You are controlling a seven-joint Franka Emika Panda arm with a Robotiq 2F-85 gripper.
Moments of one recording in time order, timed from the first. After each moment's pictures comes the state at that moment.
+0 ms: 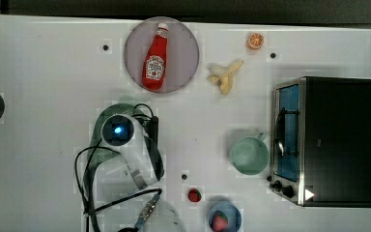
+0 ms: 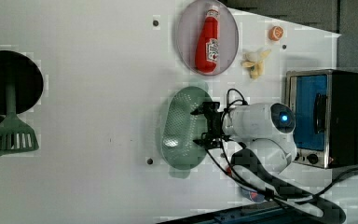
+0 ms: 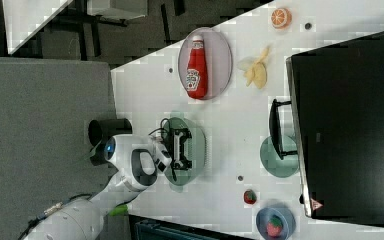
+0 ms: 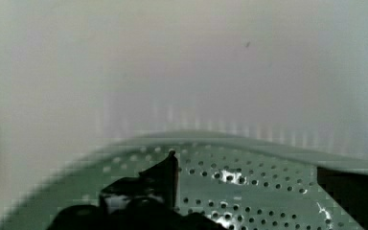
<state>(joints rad) -0.02 0.43 0.30 -2.36 -0.18 1.06 1.24</state>
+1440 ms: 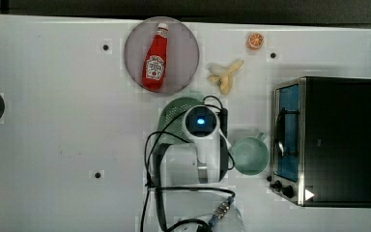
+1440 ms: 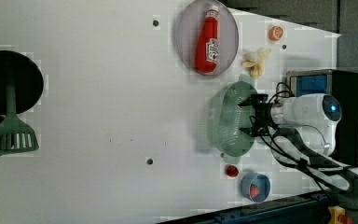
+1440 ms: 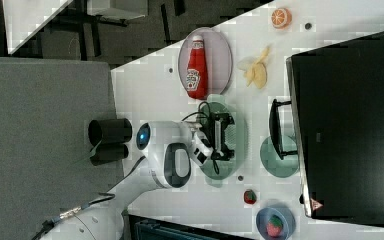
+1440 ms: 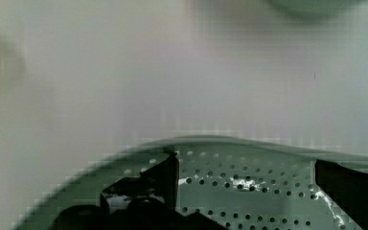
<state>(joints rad) -0.06 0.40 -0.02 -2.37 -0.19 1.10 0.93</state>
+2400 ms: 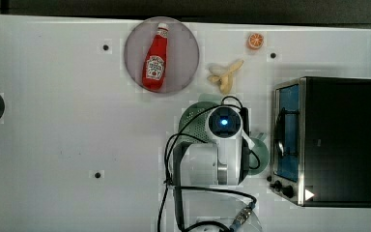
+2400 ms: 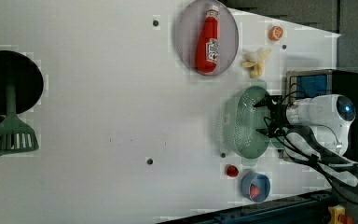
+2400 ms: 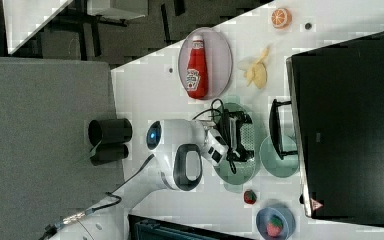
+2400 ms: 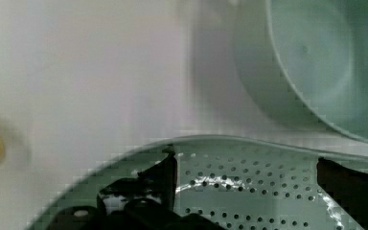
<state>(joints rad) -0.07 0.39 -0.12 -2.35 -0.22 1.08 0.77</state>
